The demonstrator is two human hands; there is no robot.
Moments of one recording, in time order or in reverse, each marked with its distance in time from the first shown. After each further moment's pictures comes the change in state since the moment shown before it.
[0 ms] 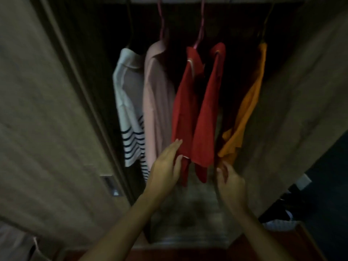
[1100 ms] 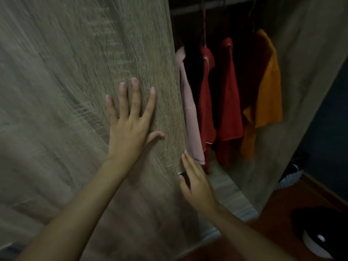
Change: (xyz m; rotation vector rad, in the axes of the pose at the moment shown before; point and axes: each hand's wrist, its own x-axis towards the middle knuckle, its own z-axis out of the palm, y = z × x) left_hand 0.072 -0.104 -0.252 0.933 0.060 0.483; right_hand -0.123 -0.224 0.162 0.135 0.172 -0.373
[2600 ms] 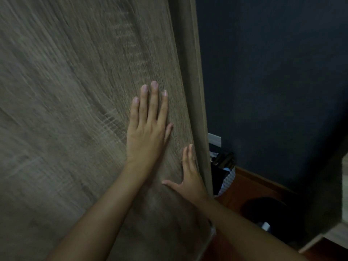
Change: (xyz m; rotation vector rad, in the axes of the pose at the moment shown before) left_hand 0.242 0.358 0.026 -0.107 0.390 0.274; right_hand 0.083 0.274 -0.216 -0.049 0.117 0.522
